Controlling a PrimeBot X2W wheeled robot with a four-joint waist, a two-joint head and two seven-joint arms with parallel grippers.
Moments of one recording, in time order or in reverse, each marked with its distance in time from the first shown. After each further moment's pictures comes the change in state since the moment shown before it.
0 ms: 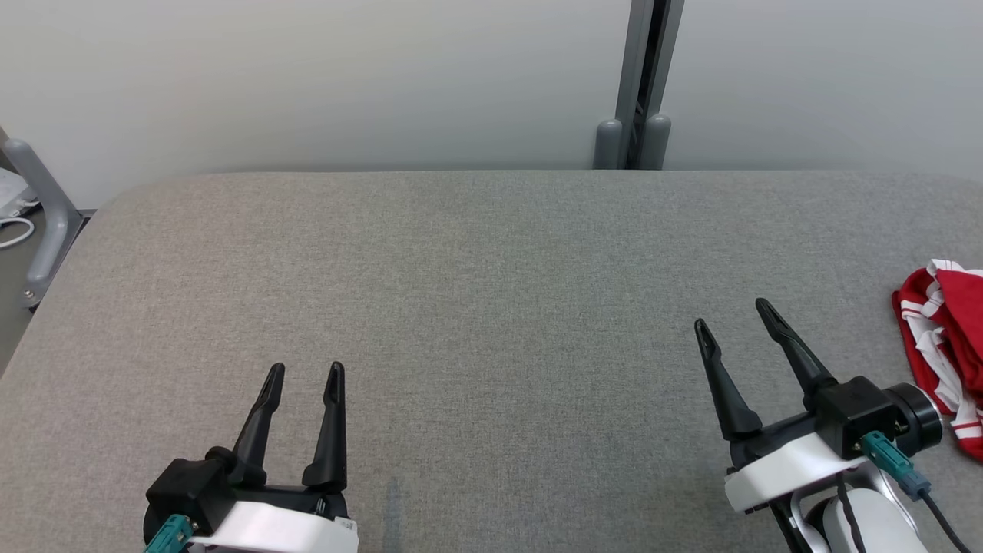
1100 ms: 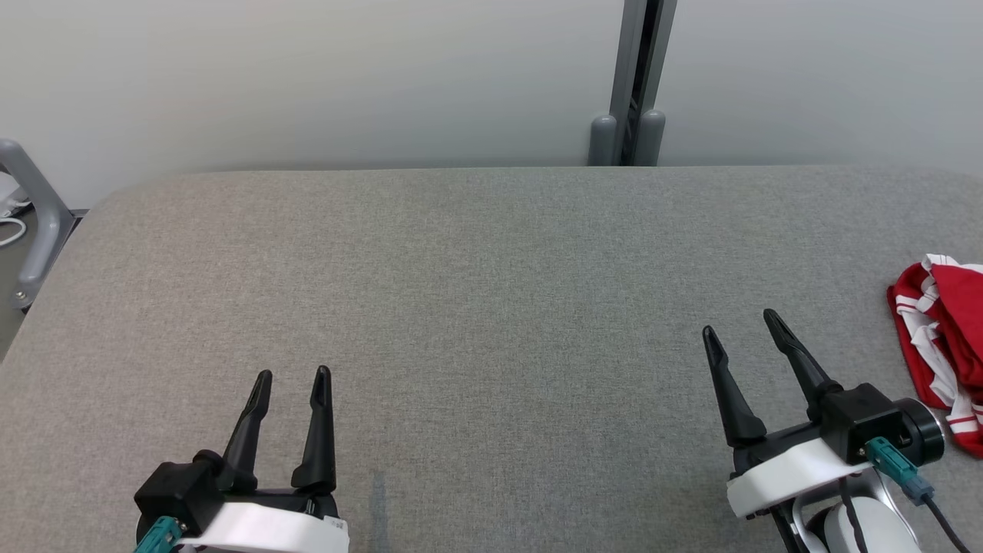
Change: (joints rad) left arm 0.001 0.000 0.018 0.023 -0.034 0.010 0.000; right arm 0.016 0.031 -0.037 0.017 0.002 0.000 -0.001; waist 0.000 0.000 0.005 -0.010
